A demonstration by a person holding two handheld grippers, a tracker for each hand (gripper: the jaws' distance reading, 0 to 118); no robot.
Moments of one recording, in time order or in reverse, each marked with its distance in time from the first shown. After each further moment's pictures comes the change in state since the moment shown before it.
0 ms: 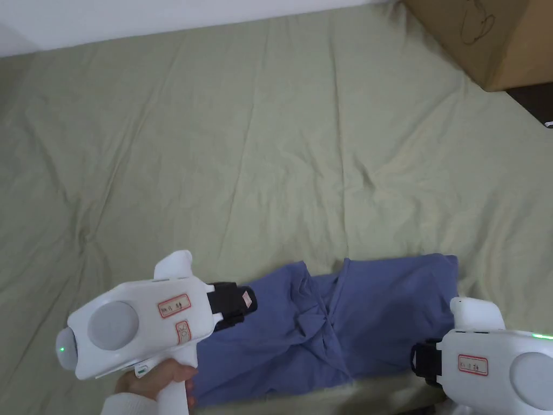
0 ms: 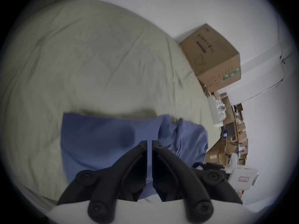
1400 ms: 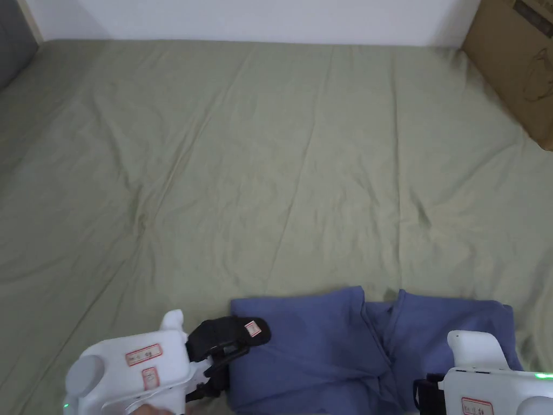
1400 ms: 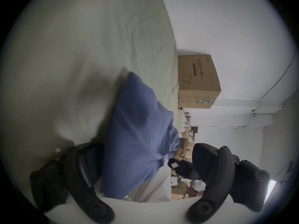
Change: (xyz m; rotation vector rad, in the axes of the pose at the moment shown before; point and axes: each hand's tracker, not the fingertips) left arm -0.147 -0.027 -0.002 -0.036 -0.475 0.443; right arm -0.087 -0.004 -0.002 -0.049 -0.043 0.249
